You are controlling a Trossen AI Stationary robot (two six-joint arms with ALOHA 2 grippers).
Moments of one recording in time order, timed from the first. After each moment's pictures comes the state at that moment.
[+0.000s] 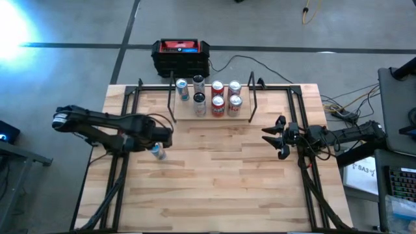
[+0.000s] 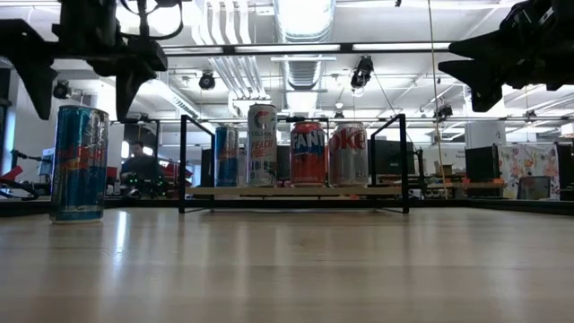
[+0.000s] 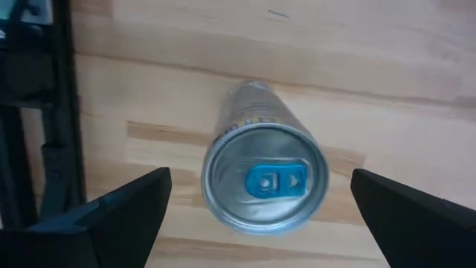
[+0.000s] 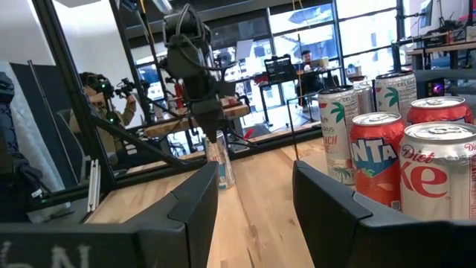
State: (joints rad) left arm -0.08 1.28 1.05 -1.30 -0.01 -1.80; right arm 0.13 0.25 0.01 0.37 0.24 0.18
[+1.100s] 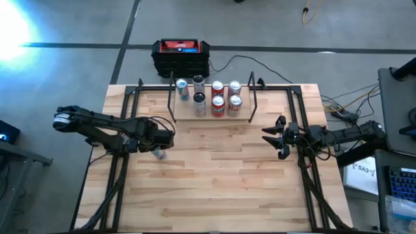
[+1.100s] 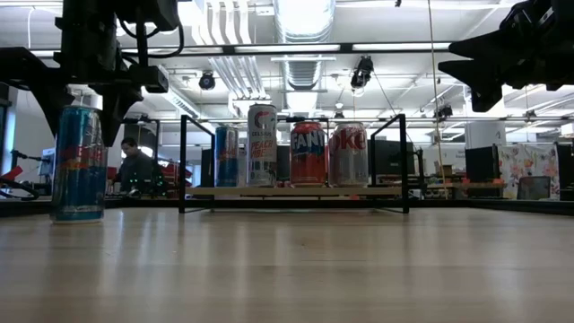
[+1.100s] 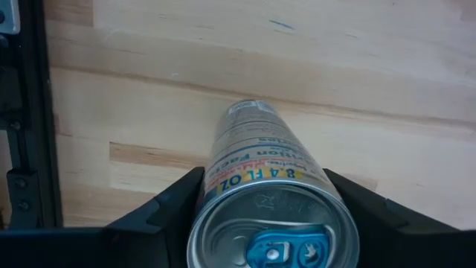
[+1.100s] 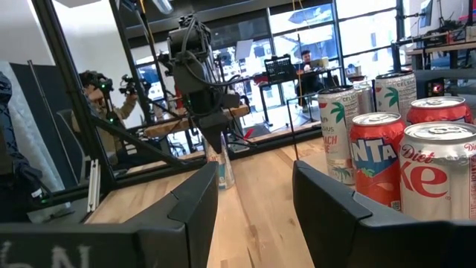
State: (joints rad) left arm -0.08 1.29 0.93 -1.17 -0.04 -1.81; right arm 0.13 0.25 0.01 0.37 0.24 0.18
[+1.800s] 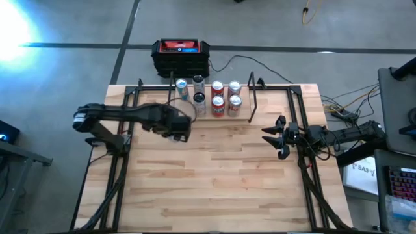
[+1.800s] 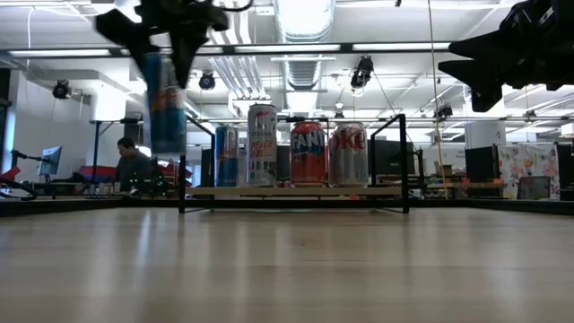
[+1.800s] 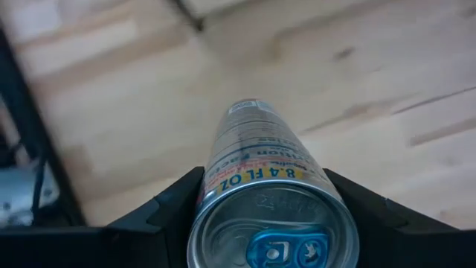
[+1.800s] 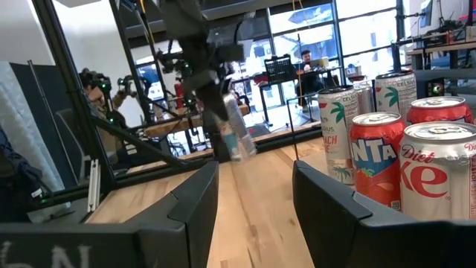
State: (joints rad) left arm -0.02 1.55 1.48 -1.43 -0.22 -1.28; right arm 0.13 0.25 0.01 0.37 0.24 0.18
